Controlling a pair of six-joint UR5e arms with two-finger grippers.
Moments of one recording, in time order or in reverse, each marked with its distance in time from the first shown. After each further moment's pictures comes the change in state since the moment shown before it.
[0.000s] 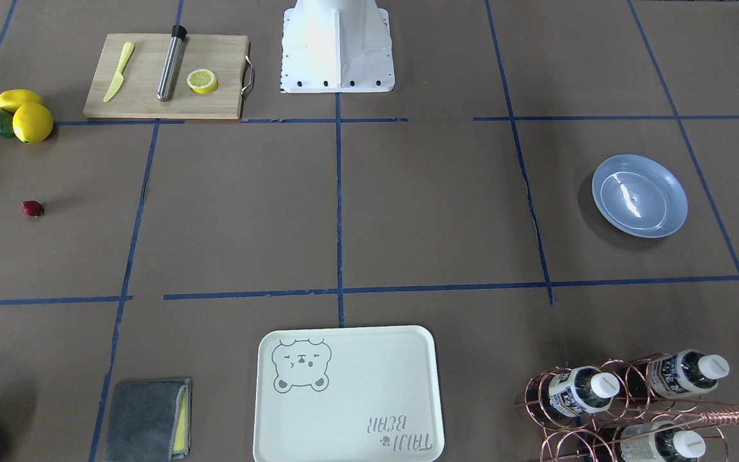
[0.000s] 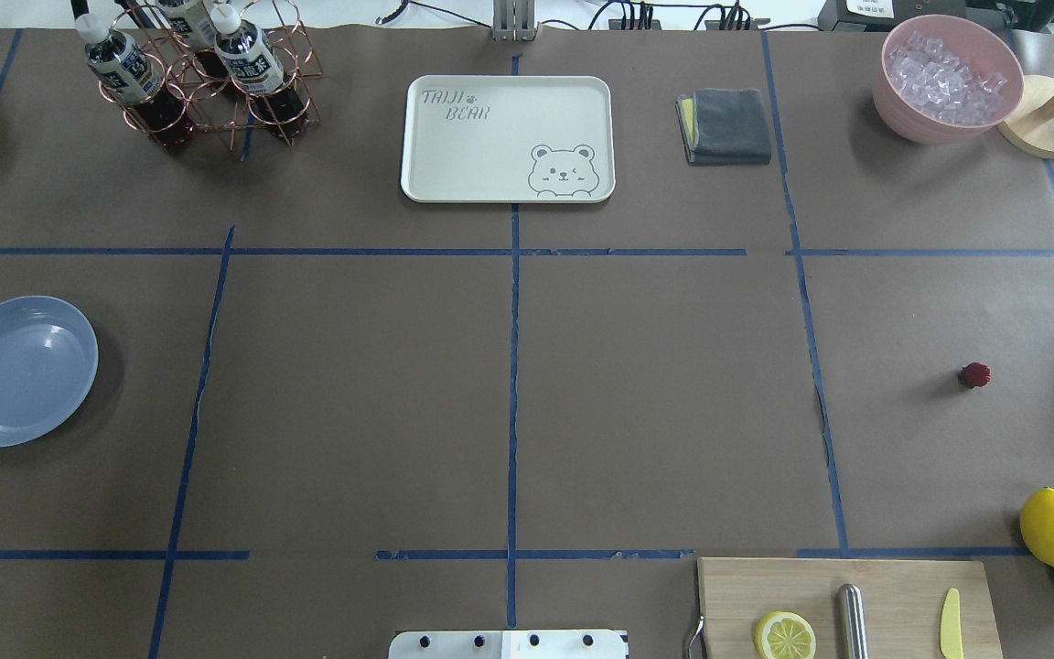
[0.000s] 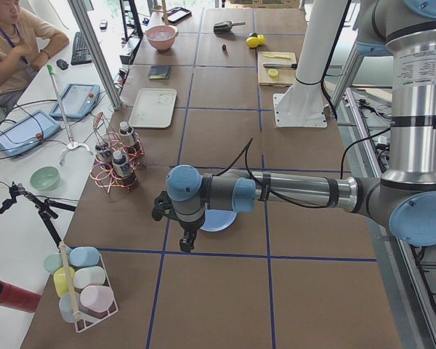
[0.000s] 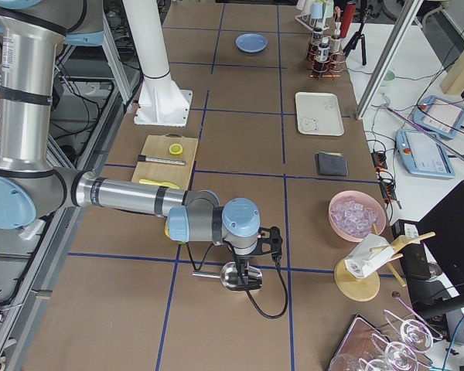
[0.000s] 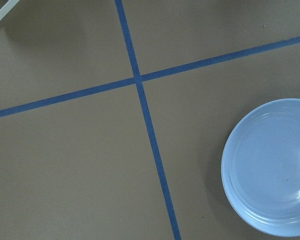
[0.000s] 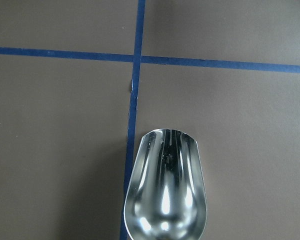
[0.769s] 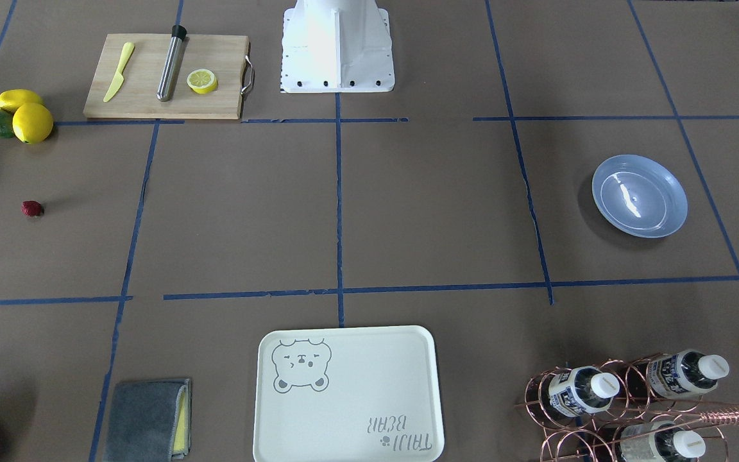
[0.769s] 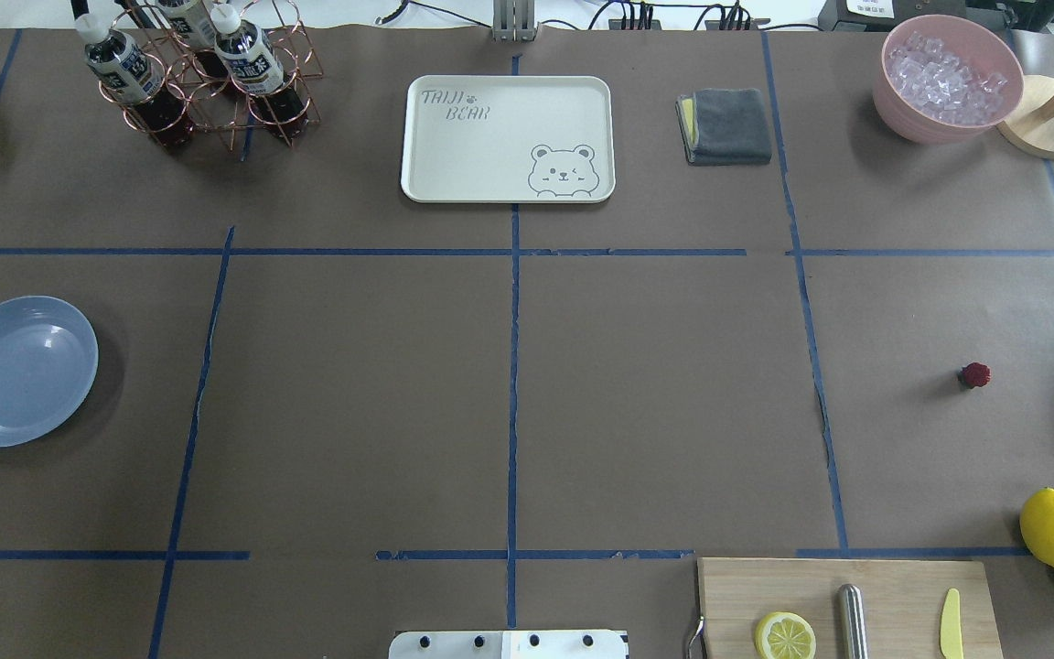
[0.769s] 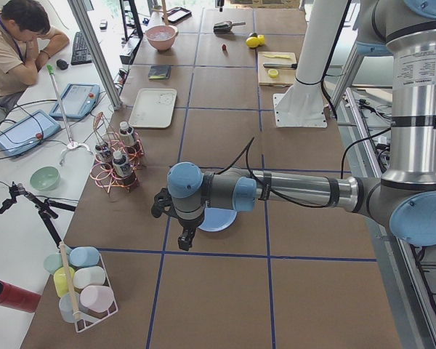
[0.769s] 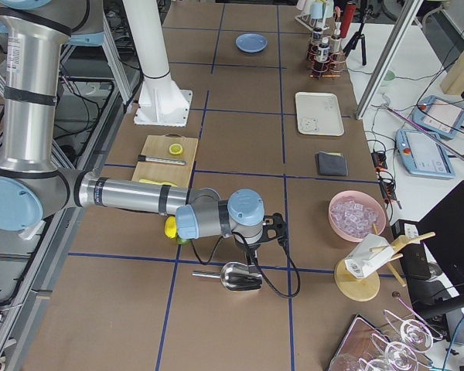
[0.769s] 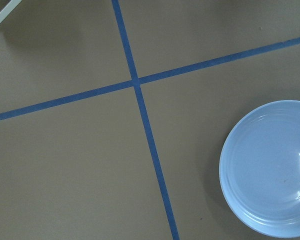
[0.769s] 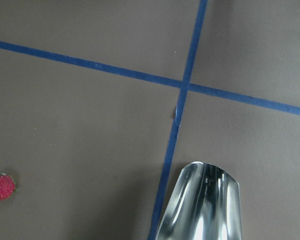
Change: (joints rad) left arm -0.001 -0.007 -0.013 -0.034 0.007 -0.001; right arm -0.092 0.029 -0.003 0.142 0.006 0.012
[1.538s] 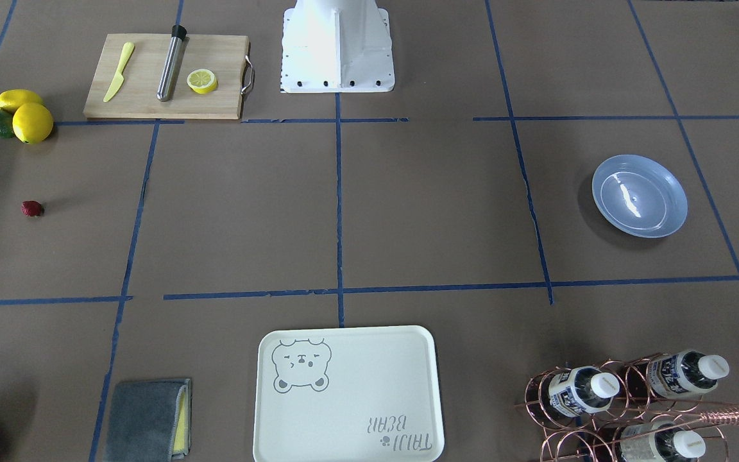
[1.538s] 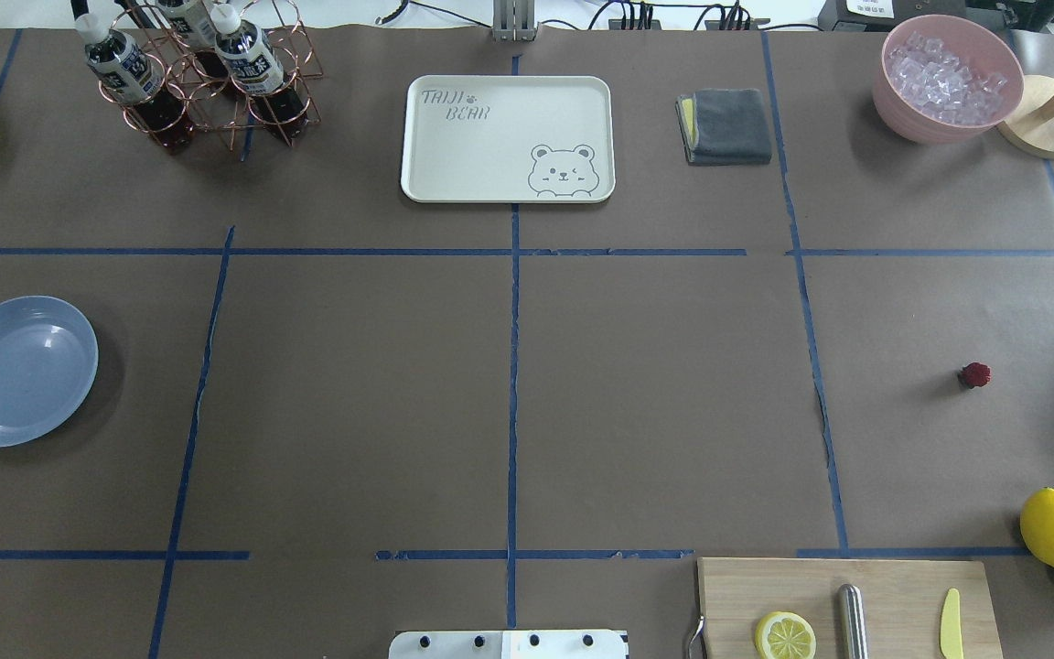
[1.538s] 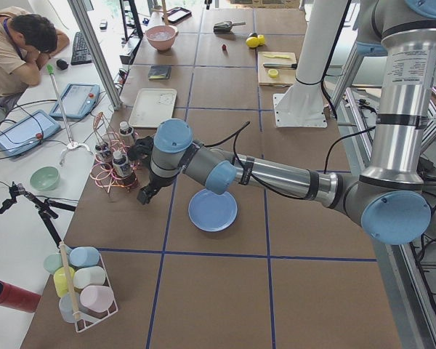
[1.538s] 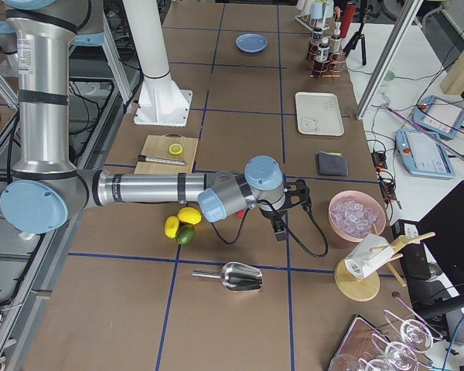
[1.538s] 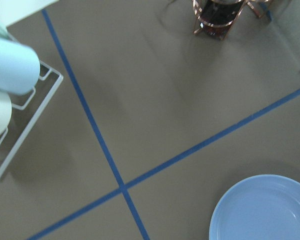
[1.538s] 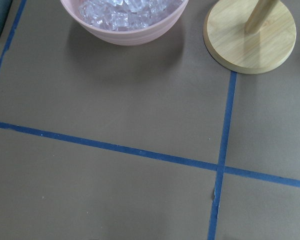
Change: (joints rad) left arm 0.002 -0.123 0.003 -0.386 -0.009 -0.003; right arm -0.016 0.073 0.025 0.164 0.007 0.239
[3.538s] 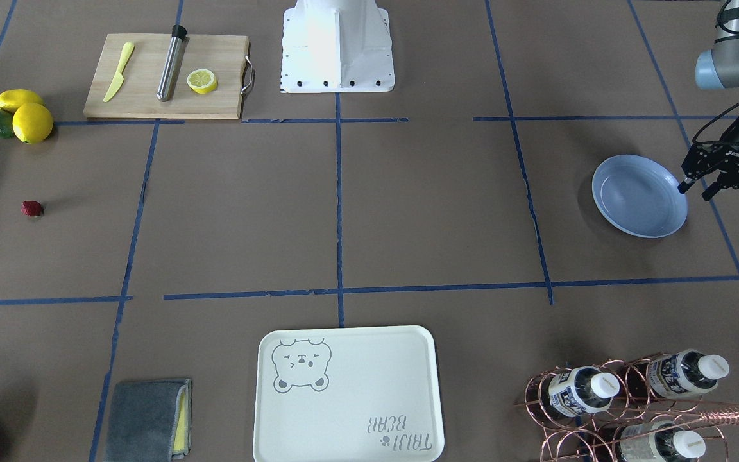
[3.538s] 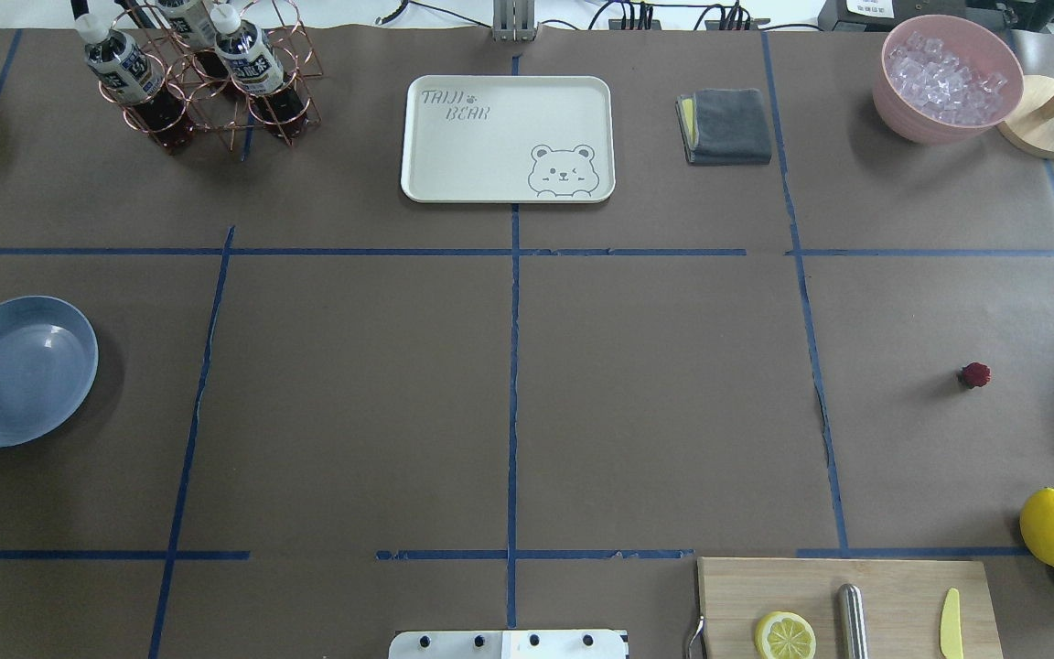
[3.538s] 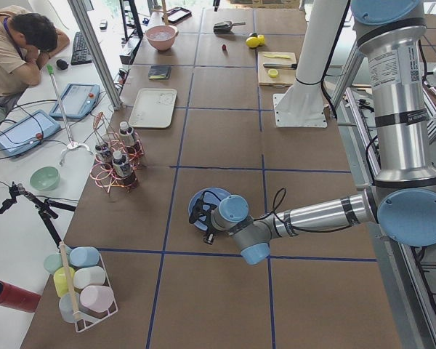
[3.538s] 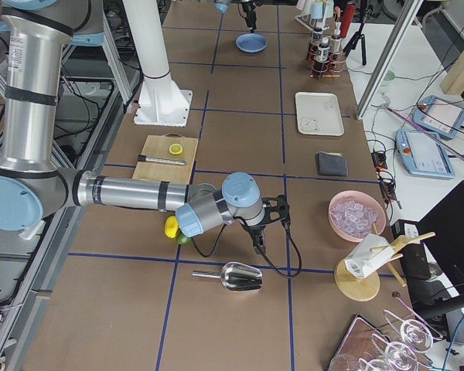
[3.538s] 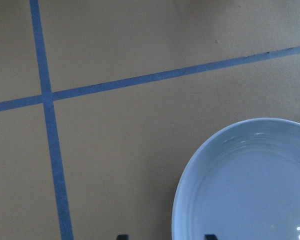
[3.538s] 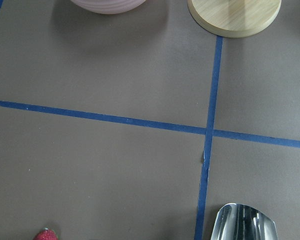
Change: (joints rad) left arm 0.478 0.264 0.341 -0.880 0.237 -0.842; right arm -0.001 -0.111 0.010 0.069 -0.002 0.040
